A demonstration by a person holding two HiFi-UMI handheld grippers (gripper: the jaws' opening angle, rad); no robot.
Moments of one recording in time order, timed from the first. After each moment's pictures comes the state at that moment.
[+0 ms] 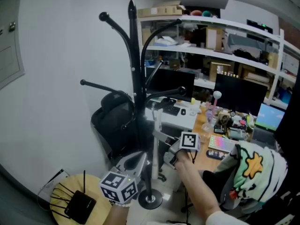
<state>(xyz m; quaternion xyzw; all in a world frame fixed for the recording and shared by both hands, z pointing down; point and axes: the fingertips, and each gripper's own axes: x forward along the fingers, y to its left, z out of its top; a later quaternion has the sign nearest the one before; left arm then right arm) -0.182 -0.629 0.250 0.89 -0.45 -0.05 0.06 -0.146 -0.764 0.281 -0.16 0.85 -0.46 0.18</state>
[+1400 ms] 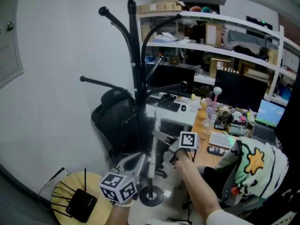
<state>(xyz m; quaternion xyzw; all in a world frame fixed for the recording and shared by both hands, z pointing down) -0.191 -0.624 0.271 0.89 -0.45 -0.06 0.10 -0.151 -0.762 0.304 -0.16 0.84 -0.48 0.18</state>
